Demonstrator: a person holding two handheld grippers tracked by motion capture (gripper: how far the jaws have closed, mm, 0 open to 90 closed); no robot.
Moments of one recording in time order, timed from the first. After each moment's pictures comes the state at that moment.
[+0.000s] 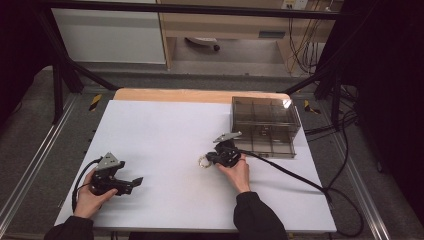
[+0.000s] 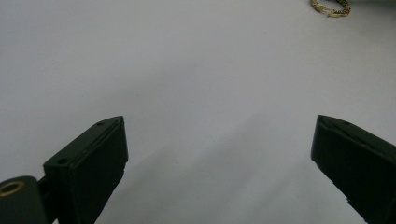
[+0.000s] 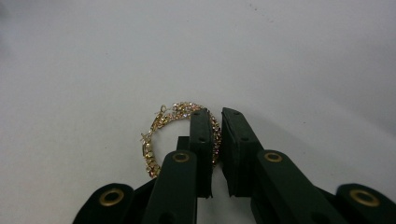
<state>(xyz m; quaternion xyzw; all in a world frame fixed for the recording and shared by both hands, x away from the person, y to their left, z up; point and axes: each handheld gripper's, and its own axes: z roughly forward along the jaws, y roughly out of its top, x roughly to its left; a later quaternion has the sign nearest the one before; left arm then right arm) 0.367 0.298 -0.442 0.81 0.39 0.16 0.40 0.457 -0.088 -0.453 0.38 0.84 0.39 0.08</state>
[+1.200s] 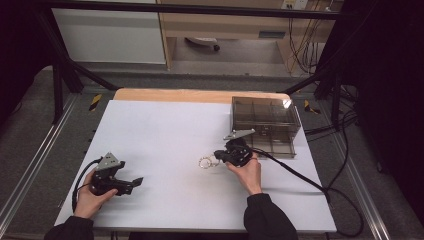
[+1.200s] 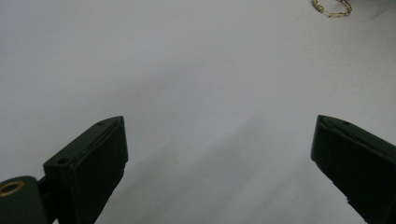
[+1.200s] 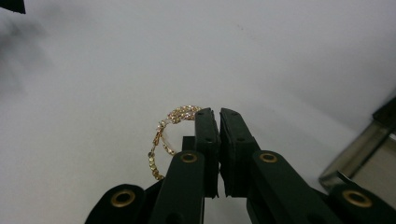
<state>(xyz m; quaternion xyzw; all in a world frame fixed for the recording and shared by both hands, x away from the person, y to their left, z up) 0.367 0.297 -0.442 0.81 0.39 0.16 0.40 0.439 -0.116 -0.416 0.38 0.83 0.40 0.08</state>
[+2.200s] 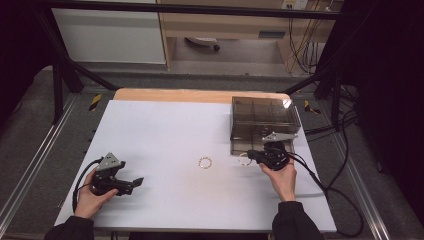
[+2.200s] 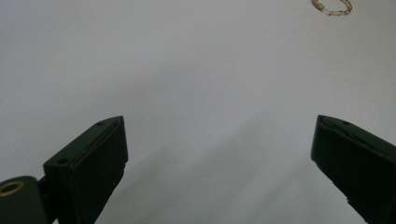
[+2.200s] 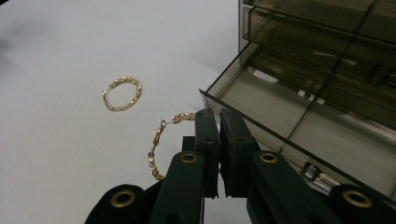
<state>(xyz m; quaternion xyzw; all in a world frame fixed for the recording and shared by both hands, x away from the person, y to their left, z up) 0.367 0.296 -0.442 0.81 0.39 0.16 0.40 0.415 -0.212 -0.399 0.44 0.79 0.41 0.12</state>
